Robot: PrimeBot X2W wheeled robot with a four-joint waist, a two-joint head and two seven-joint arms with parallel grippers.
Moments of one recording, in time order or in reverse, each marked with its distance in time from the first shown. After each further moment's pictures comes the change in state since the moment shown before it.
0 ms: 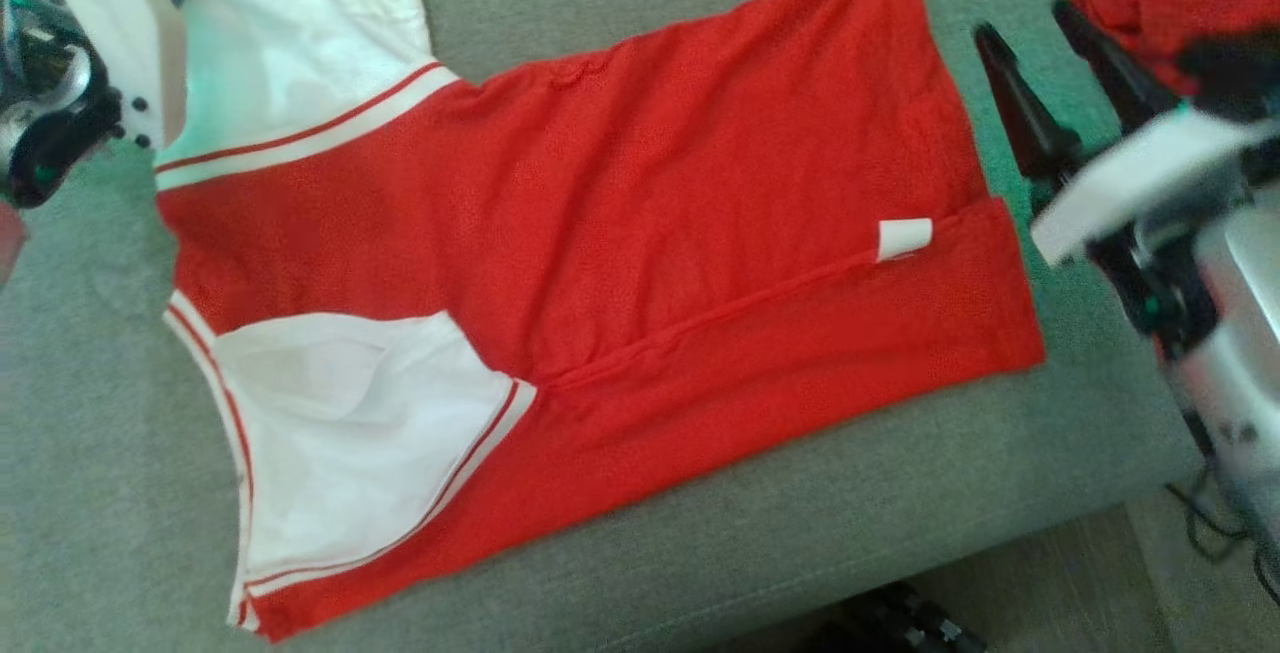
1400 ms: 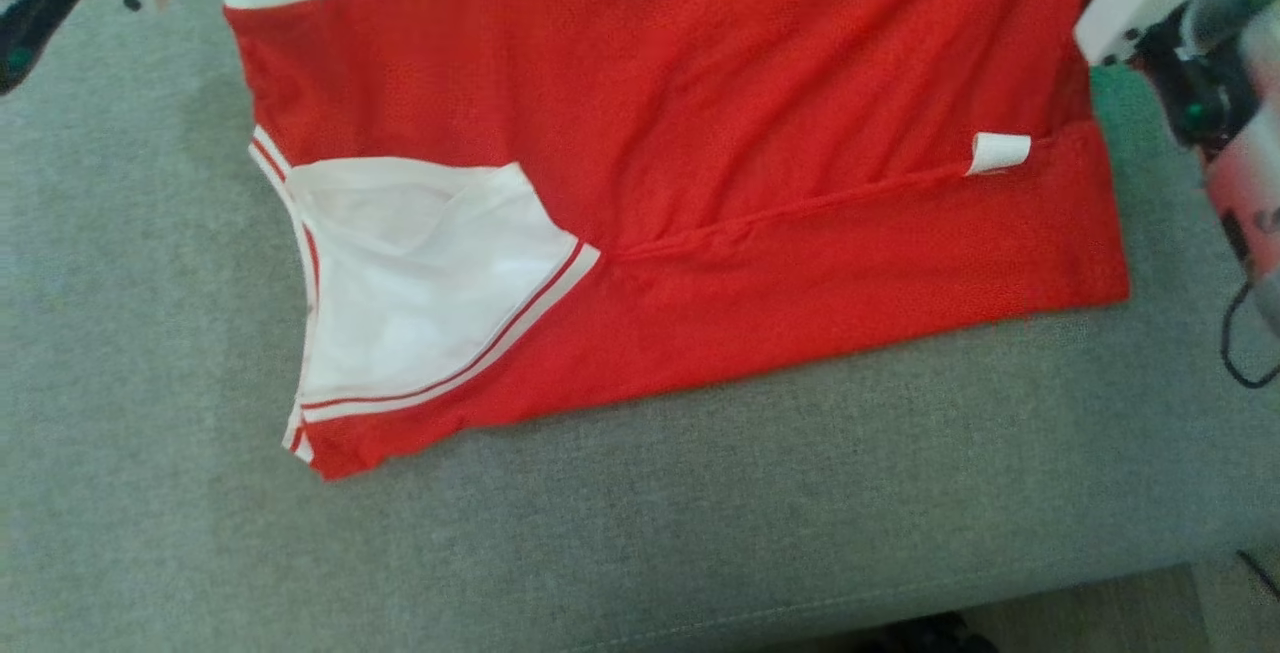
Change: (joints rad) left arm -0.225 0.008 -0.185 -0.034 0.014 0.000 -0.377; right arm -0.493 0.045 0.237 0.537 0.112 0.000 -0.071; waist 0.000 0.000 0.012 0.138
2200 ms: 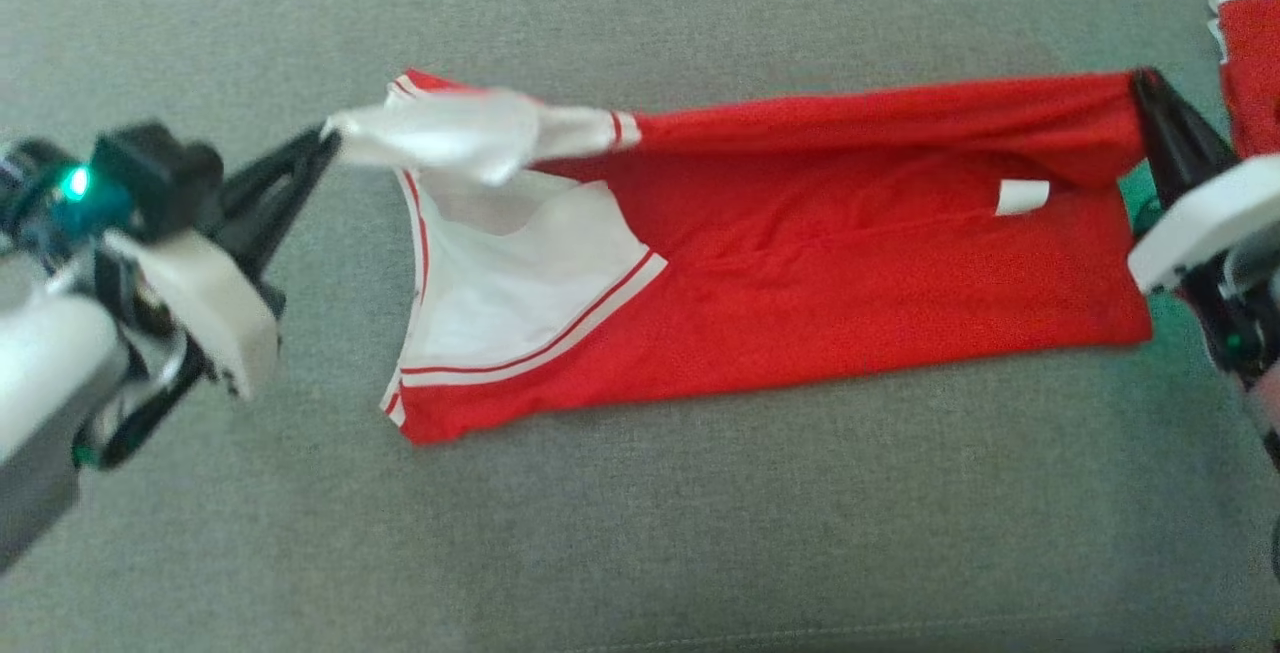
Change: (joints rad) left arm 0.428 0.207 -0.111 -0.395 -0.072 0.142 -0.149; right arm 0.386 -0.141 -0.081 -0.165 0.064 0.000 -0.083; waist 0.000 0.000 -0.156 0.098
